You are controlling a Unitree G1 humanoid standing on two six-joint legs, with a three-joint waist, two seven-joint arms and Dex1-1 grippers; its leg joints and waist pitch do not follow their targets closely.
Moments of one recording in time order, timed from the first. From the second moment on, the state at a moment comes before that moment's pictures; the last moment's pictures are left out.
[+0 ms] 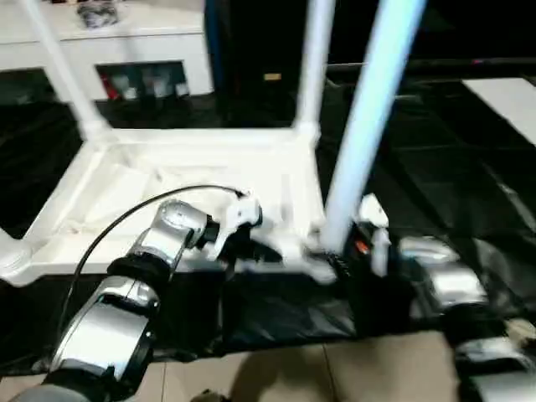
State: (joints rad) left arm -0.81 0.21 -0.19 1.01 0.08 -0.04 -1.26; right arm -0.51 -0.21 0.00 0.72 0.13 0.04 0.95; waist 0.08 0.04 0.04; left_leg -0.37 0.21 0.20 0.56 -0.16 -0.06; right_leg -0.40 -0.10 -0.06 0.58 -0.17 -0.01
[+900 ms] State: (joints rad) left arm -0.80 0.09 -0.19 0.96 0.11 0.02 -0.98; right arm -0.58 -0.14 -0.05 0.83 0.07 -0.06 0.55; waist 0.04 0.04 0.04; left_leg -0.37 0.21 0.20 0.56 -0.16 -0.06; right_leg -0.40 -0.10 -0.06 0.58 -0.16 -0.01
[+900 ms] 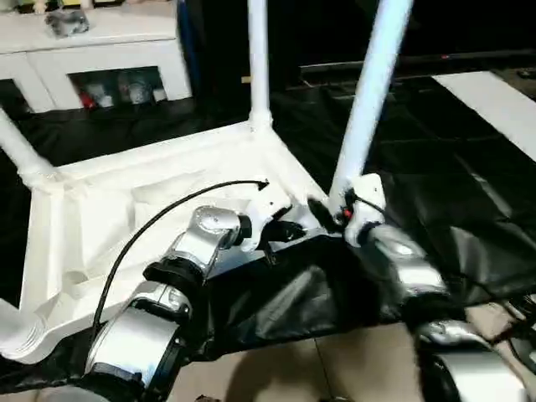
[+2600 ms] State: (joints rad) left arm -0.71 0.25 -0.27 0.85 0.06 -0.05 -1.36; right arm -0.55 -0.39 0.12 0.73 0.11 -0.03 1.26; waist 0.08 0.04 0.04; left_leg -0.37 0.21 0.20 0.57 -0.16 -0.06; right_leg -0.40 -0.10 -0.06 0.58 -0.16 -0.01
